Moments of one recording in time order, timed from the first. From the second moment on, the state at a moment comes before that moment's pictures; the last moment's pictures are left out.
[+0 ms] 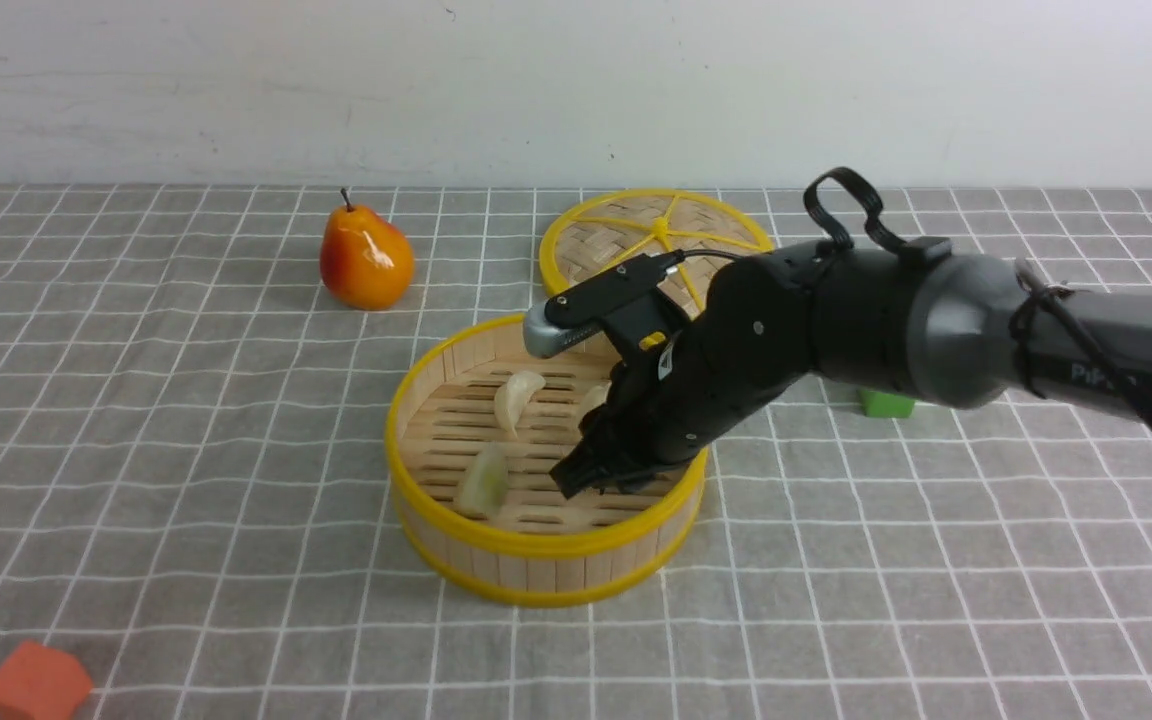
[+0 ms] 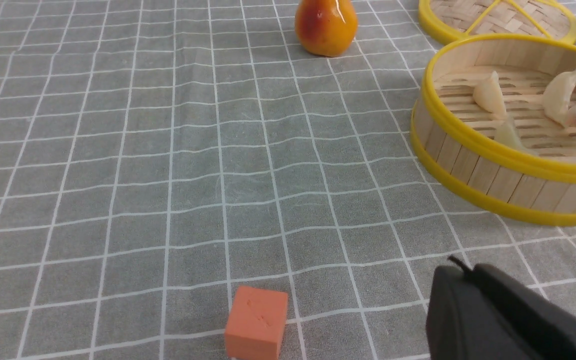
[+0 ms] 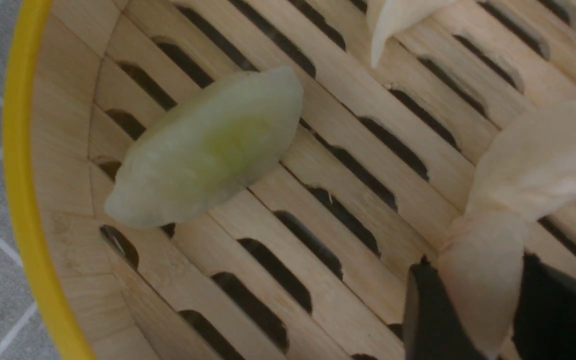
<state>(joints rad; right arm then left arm) 0.58 2.04 -1.51 0.22 0.50 -0.19 -0.46 0.17 -0.35 0.45 0.66 -0.50</state>
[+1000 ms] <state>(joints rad) 0.58 0.85 -0.74 -0.24 0.35 0.22 -0.46 0.16 -0.35 0.45 0.66 -0.50</state>
